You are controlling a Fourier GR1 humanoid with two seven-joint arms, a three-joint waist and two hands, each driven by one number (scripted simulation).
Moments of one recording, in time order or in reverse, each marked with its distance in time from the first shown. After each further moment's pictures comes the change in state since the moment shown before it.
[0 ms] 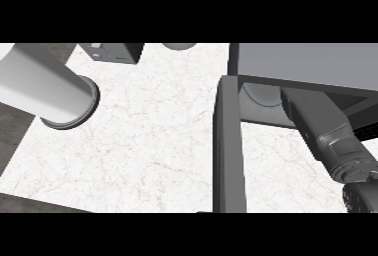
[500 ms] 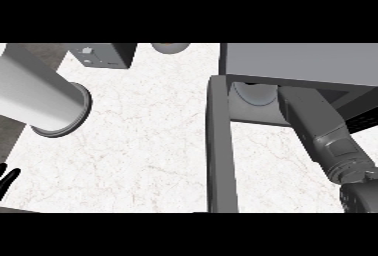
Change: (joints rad) left arm 0.017 -0.079 -0.077 0.019 -0.089 -0.063 -0.039; right arm 0.002 0.014 -0.009 0.010 -0.014 0.093 0.008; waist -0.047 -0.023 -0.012
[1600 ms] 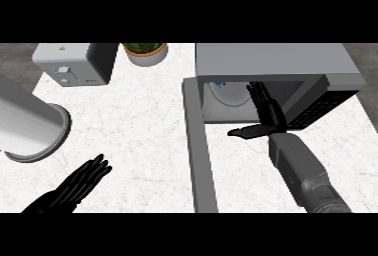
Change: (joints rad) left arm -0.084 -0.163 -0.277 0.158 -0.432 -0.147 -0.078; right arm 0.337 0.127 -0.038 -0.114 -0.115 0.561 -0.209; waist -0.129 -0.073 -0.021
